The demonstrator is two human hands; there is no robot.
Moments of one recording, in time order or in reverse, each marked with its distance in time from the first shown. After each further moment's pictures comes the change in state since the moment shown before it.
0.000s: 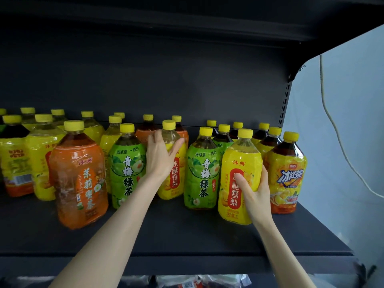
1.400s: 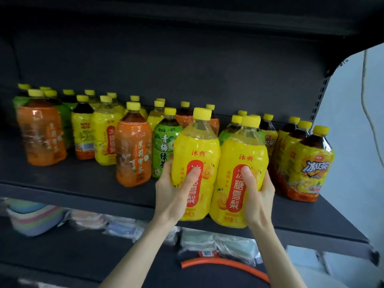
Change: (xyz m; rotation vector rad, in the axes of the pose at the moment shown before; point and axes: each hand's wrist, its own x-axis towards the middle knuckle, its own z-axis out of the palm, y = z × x) left_hand -0.155 0.007 -0.092 -0.671 -0.019 -0.185; right_hand -0.094 -0.060 0.051 0.139 -0.063 0.027
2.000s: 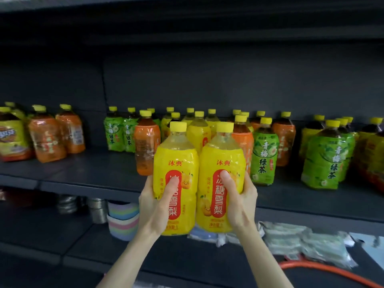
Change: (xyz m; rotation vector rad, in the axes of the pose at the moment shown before) left_hand 0.011 0.042 -0.318 0.060 0.069 -0.029; right_hand -0.132 -0.002 0.288 0.074 -0.060 0.055
